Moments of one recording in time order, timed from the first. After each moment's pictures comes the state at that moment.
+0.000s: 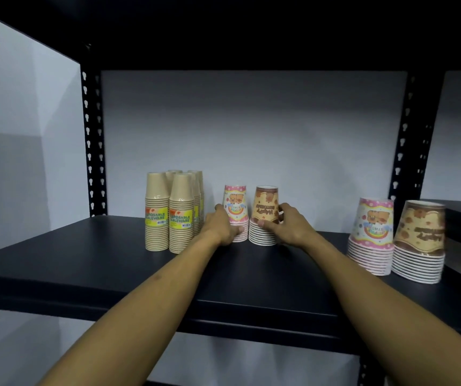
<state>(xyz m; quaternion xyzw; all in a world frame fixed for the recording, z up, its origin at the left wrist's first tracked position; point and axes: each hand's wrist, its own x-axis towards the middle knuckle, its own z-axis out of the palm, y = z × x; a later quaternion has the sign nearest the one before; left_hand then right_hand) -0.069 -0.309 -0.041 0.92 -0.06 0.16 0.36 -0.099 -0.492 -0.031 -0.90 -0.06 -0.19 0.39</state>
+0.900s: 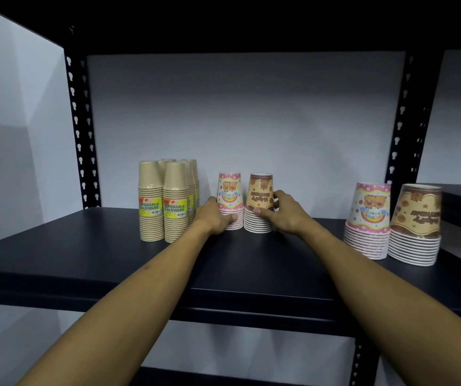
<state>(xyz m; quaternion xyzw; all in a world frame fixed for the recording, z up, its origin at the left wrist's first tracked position) -0.062 -0.299 -0.047 0.91 -0.07 0.15 0.37 -0.098 -0.490 -0.033 -0.90 -0.07 -0.18 0.38</state>
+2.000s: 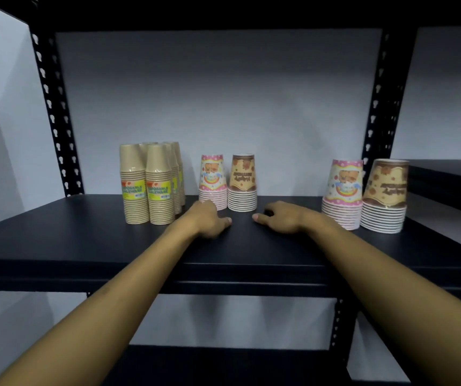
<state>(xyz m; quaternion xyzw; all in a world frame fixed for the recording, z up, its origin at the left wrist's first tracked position) -0.122 -0.306 -0.056 0.98 -0.09 0.05 0.18 -0.137 -0.514 -0.050 -0.99 -0.04 -0.03 0.13</state>
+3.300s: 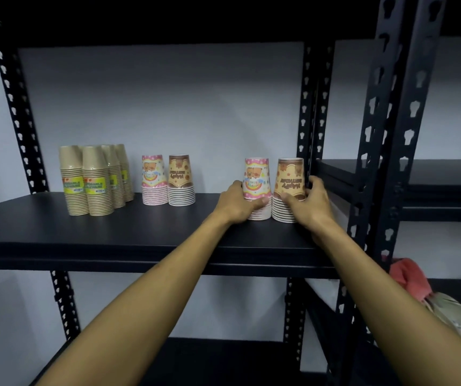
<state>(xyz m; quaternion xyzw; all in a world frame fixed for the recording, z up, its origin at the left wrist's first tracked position) -0.201 -0.533 -0.044 0.87 -0.18 0.10 0.45 -0.252 -0.694 -0.052 -0.79 0.08 -0.32 0.52</state>
